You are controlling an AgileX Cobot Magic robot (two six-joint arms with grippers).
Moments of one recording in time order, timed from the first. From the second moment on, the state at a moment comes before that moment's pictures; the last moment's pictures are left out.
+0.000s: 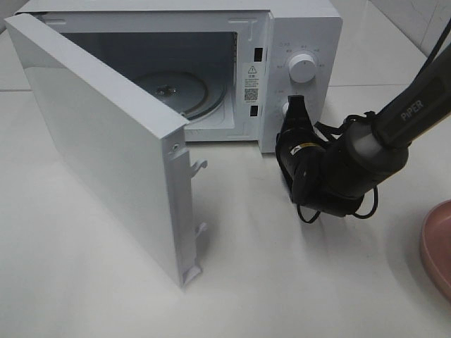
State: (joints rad) left arm 0.03 -0.01 -0.52 -0.25 1.07 0.15; right arm 0.56 2.20 -0.93 0.74 -0.94 1.20
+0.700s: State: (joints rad) left arm 0.03 -0.01 -0.52 -0.25 1.07 0.15; right arm 0.56 2.17 -0.94 0.79 -0.88 1.18
